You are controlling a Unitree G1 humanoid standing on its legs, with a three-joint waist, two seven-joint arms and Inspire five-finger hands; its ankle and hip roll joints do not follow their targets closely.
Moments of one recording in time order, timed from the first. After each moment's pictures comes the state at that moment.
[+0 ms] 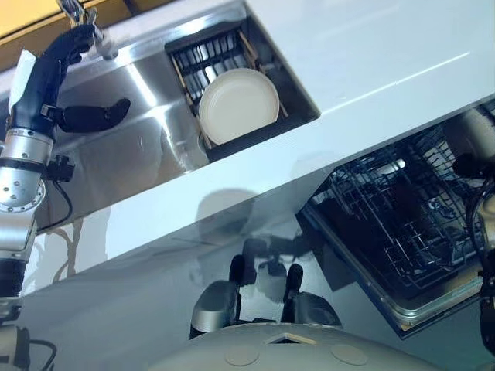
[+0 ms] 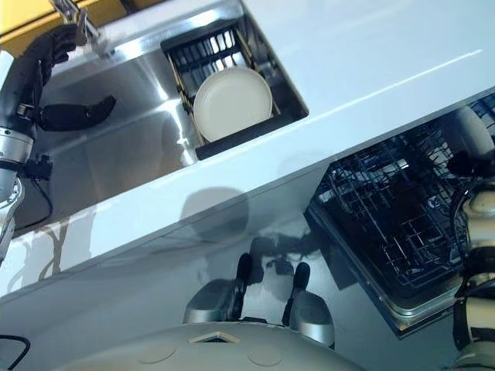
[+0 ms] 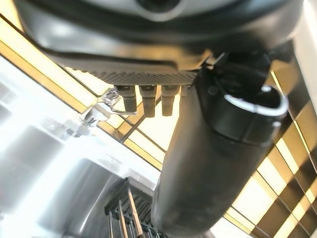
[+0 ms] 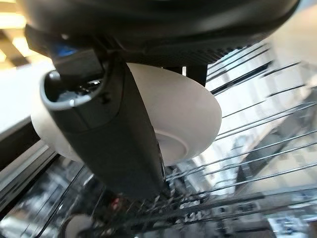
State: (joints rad) left arm -0.19 0.96 0.13 0.13 -0.22 -0.29 0.06; right arm -0.39 -0.93 -0.06 0.74 0.01 0.15 -0.26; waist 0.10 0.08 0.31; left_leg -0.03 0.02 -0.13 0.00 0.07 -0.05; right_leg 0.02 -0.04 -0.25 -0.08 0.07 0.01
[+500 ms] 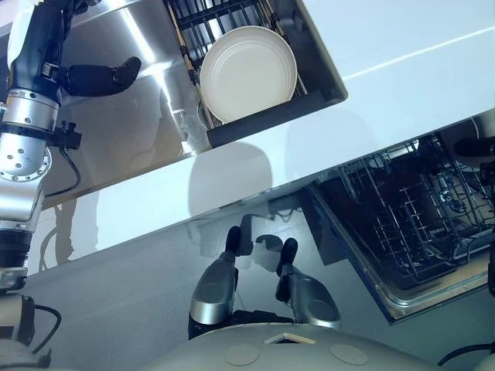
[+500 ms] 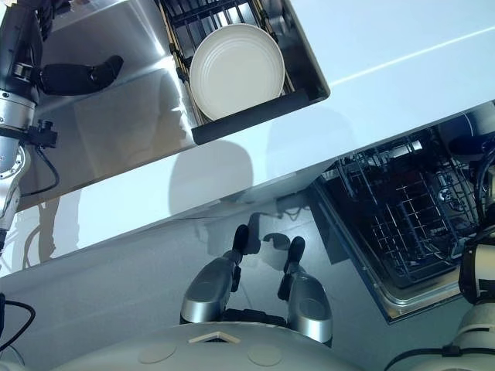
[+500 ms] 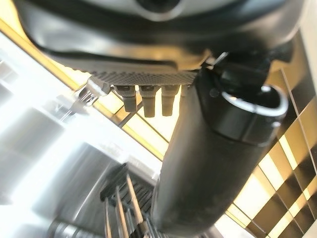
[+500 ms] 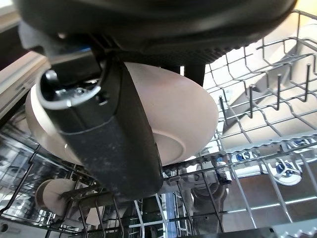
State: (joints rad) left arm -0.37 0.99 0.03 0.13 -0.24 -0.29 0.09; right arm -0.71 -1.00 0.02 1.09 0.10 0.28 0.01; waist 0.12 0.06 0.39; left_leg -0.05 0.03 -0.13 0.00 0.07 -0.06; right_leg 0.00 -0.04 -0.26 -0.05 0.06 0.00
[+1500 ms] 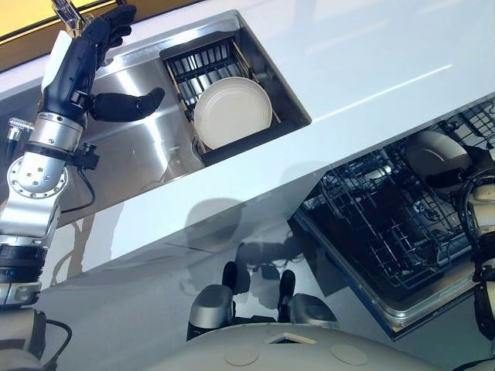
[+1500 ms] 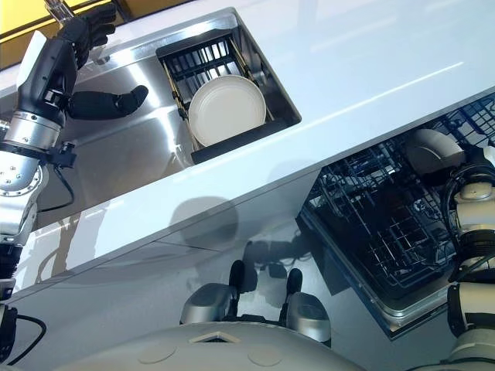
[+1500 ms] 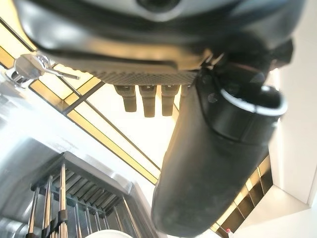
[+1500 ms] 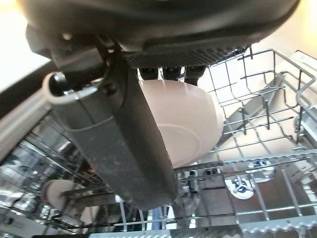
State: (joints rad) left arm -0.25 0.91 0.06 0.05 -0.24 -0.28 -0.01; right arm -0.40 -0.88 -0.03 0.68 -0.03 0.37 -0.08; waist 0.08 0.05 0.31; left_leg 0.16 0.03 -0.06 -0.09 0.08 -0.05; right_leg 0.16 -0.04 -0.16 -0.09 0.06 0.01
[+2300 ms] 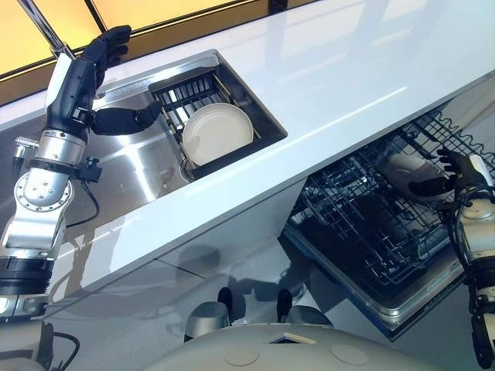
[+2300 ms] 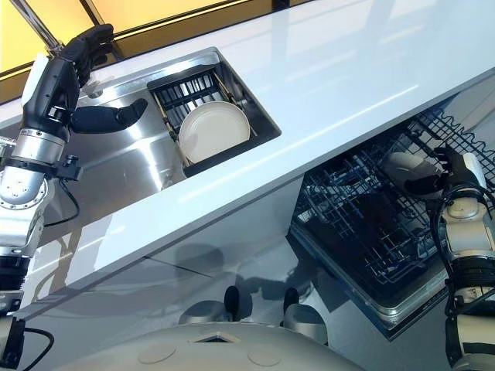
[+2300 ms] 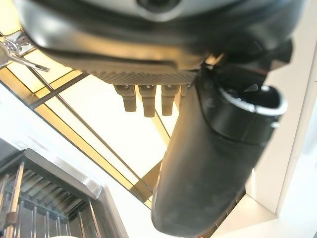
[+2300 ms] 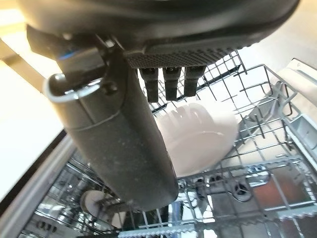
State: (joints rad) left arm -0.18 0.84 0.09 0.05 -0.24 -0.28 -0.01; right arm -0.22 -0.83 -0.12 0.44 -0.01 0.36 -0.06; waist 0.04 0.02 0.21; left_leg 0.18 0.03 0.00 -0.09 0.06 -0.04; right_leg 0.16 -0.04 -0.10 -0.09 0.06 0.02
